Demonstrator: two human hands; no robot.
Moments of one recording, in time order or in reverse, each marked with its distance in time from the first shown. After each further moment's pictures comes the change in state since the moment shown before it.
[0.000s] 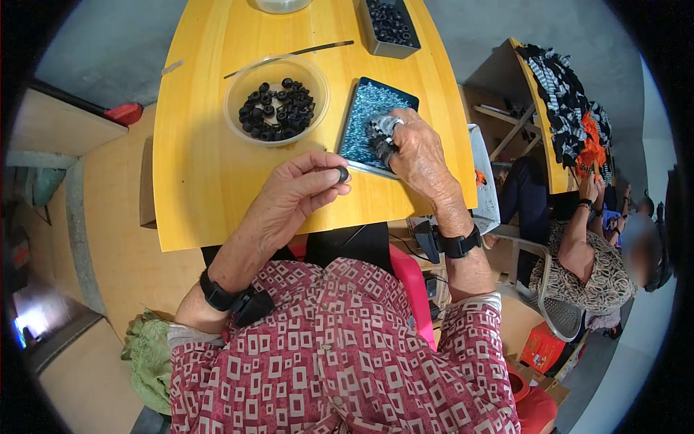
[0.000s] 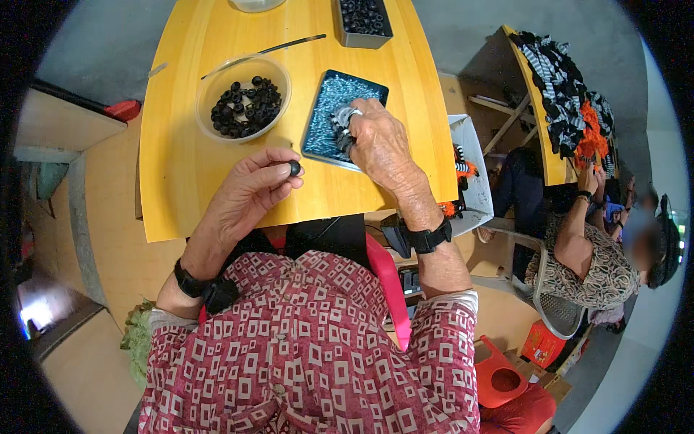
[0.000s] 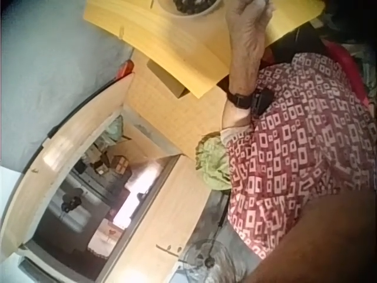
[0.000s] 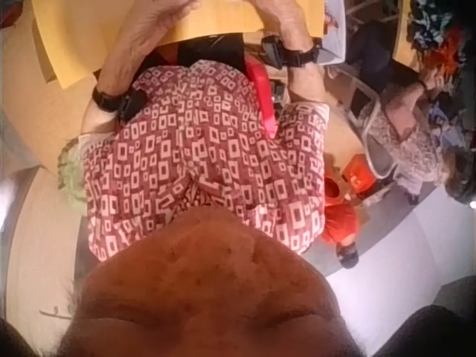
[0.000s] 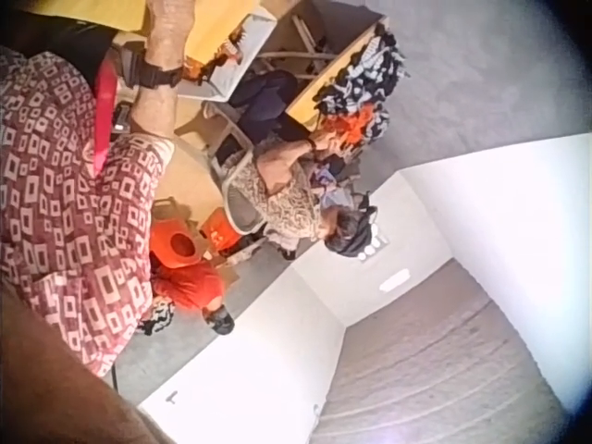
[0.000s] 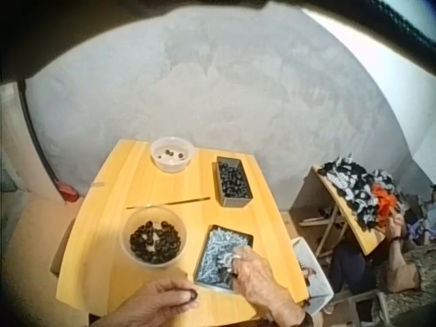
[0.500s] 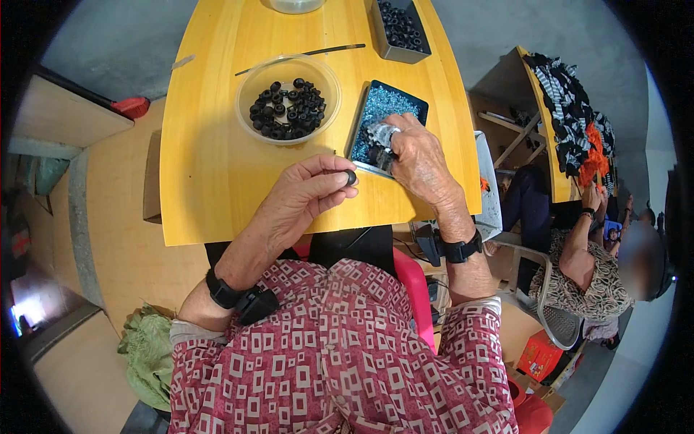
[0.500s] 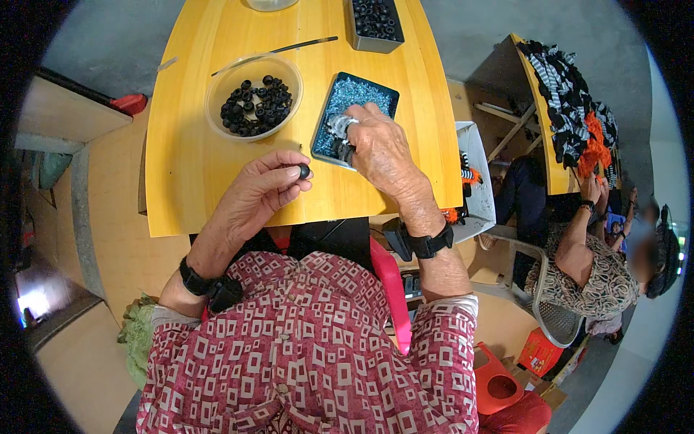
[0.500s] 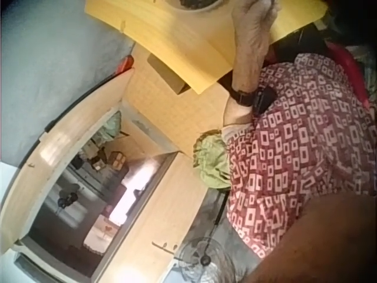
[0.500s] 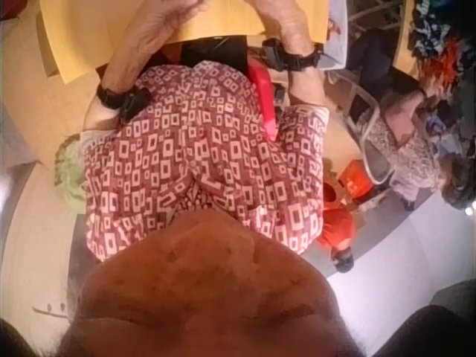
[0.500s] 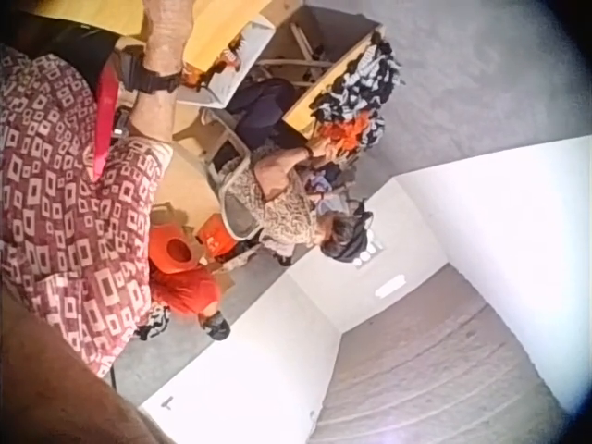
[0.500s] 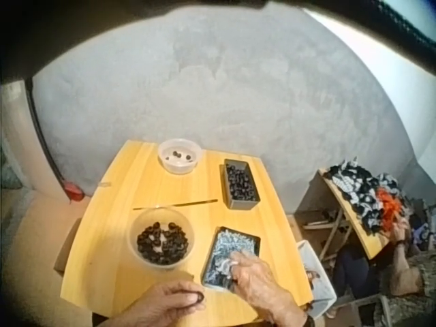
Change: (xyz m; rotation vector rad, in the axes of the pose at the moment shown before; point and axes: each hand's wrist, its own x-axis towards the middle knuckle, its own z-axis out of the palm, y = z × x) left_hand -0.001 -0.005 -0.006 -0.007 0.005 -0.003; right_hand 0.005 -0.009 0.003 0.022 0.047 -0.162
